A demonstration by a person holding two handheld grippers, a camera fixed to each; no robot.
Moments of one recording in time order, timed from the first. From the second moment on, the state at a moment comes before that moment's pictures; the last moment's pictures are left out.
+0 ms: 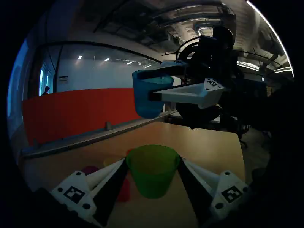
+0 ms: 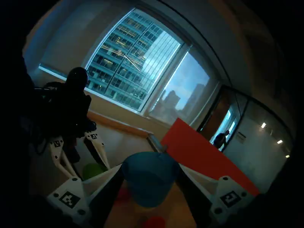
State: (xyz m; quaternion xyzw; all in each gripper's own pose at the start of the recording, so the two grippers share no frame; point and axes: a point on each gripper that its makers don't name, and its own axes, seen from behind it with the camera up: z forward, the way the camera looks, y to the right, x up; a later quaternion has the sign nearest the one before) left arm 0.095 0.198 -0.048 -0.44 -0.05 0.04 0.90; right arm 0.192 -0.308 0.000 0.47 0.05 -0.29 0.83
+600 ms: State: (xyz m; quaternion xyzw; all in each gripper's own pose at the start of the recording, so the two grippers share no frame) left arm 0.098 0.205 -0.049 -0.45 -0.04 0.04 0.89; right arm 0.203 -0.324 0.000 0.45 0.09 -0.38 0.80
